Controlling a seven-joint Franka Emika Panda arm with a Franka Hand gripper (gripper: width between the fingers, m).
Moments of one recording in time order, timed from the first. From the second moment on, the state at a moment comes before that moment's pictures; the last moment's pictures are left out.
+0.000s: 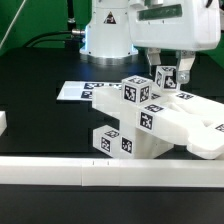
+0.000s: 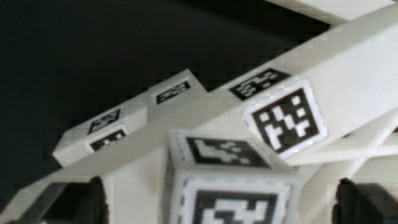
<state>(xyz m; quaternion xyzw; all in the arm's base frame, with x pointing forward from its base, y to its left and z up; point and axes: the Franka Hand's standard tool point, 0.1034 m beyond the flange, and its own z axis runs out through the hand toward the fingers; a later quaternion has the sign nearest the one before) 0.575 0.060 0.115 -0.83 0.54 -0.06 0.08</state>
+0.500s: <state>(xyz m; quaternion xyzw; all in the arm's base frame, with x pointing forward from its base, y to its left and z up) 0.575 0.060 0.110 -0.94 0.34 -0.07 0.05</state>
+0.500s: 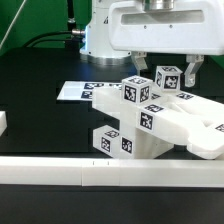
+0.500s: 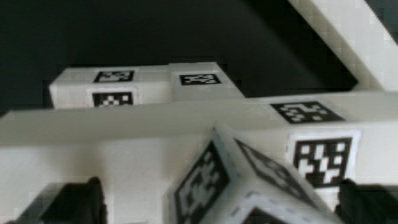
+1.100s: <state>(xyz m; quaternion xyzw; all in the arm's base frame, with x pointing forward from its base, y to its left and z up) 0.578 0.065 0.111 -0.99 0.10 -0.08 0.02</state>
